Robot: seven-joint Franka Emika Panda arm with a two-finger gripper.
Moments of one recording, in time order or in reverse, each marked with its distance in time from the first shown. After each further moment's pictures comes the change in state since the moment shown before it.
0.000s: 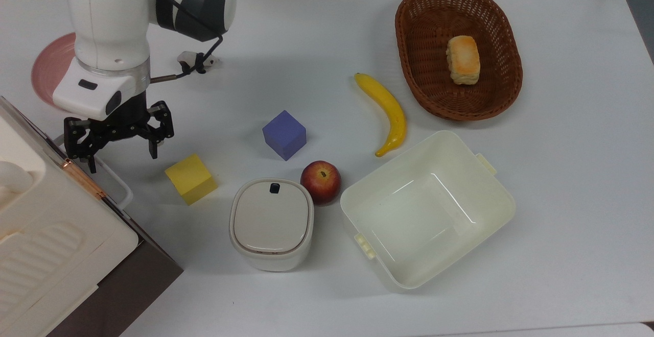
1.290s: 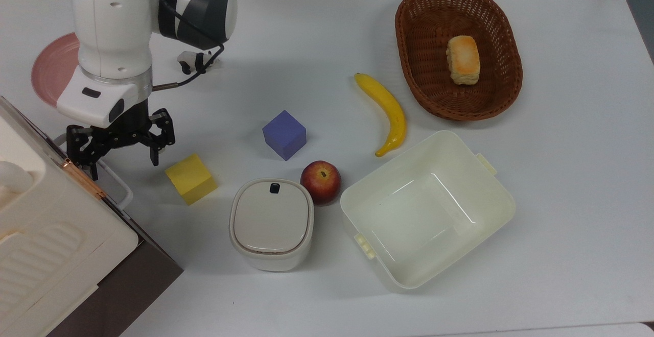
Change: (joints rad) arm 0.000 0.024 0.000 0.003 0.000 0.038 0.000
